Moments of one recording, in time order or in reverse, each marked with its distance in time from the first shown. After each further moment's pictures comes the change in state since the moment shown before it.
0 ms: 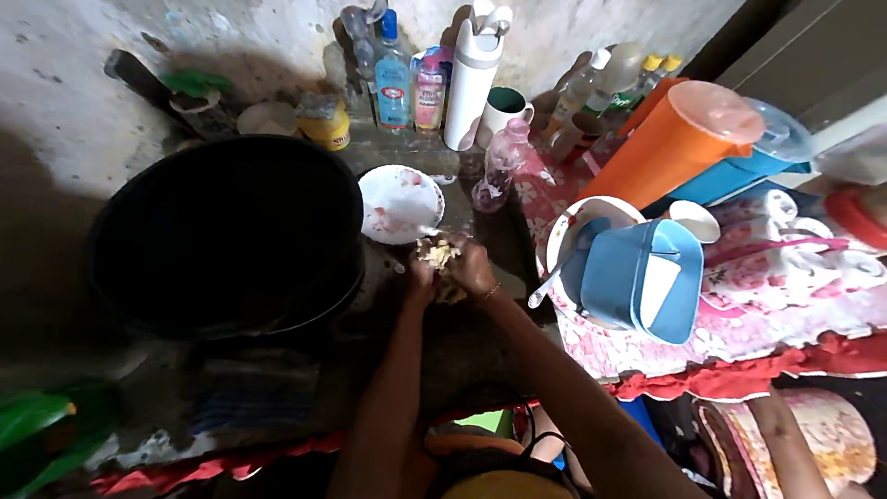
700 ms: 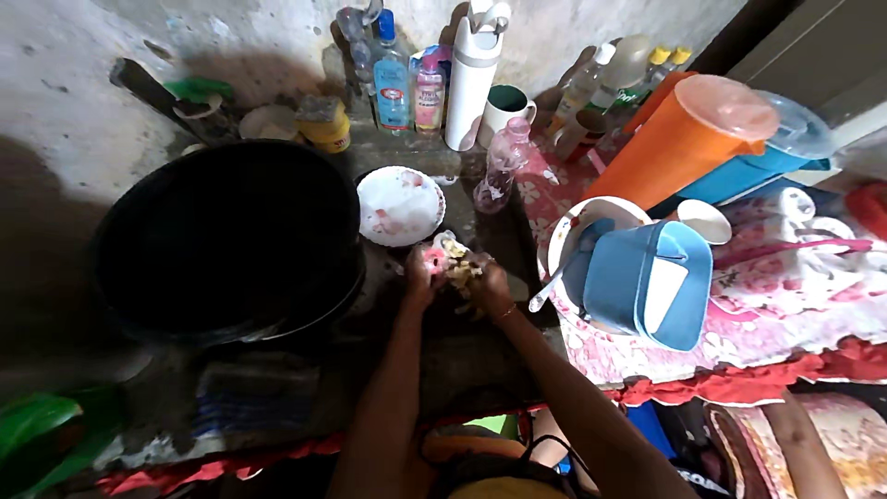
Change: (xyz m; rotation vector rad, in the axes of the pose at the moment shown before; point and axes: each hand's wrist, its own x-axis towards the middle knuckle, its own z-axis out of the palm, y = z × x) left_hand 0.006 0.005 -0.002 0.024 0.037 -0.018; right_hand -0.020 0.033 -0.005 -0.024 0.034 0.180
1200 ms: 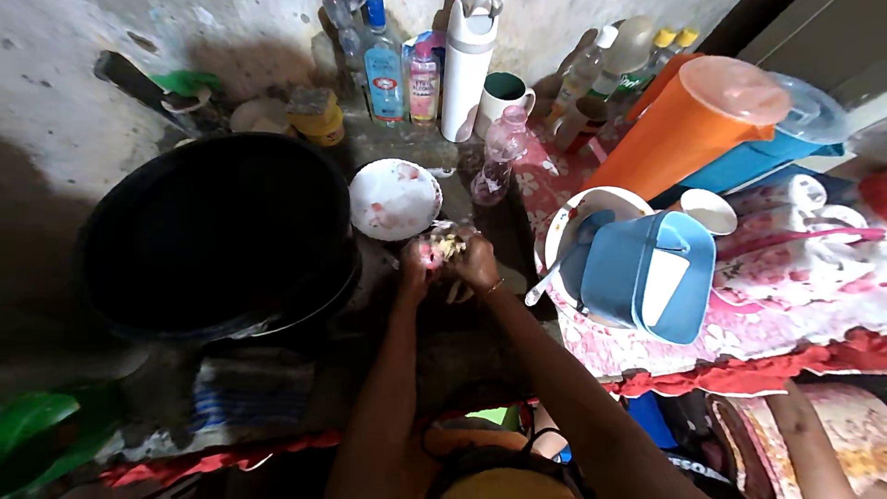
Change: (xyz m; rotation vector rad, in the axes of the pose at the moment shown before) left_hand -0.005 -0.001 -0.002 0.078 -0.048 0.026; right_hand 0.023 -0.013 0.005 -0.008 0.036 -0.126
